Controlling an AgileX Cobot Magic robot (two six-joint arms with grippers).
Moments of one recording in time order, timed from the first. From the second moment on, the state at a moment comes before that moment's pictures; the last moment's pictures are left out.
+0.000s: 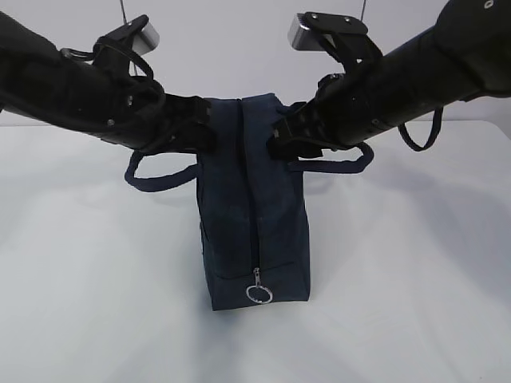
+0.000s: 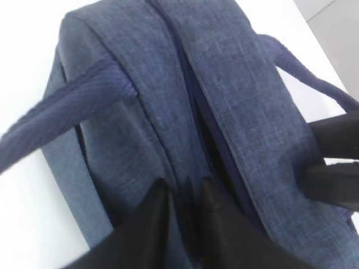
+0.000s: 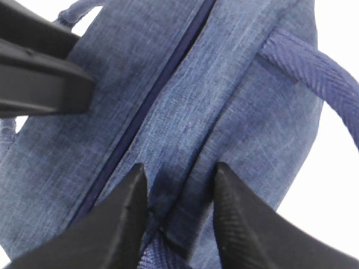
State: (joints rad) left arm -0.45 1.72 -1.12 -1.09 0.44 0.69; right arm 0.36 1.71 -1.22 0.73 0.55 -0.66
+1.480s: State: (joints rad) left arm -0.62 1.43 -0.82 -1.32 0.33 1.01; right arm 0.36 1.70 -1.26 0.74 0.62 -0.67
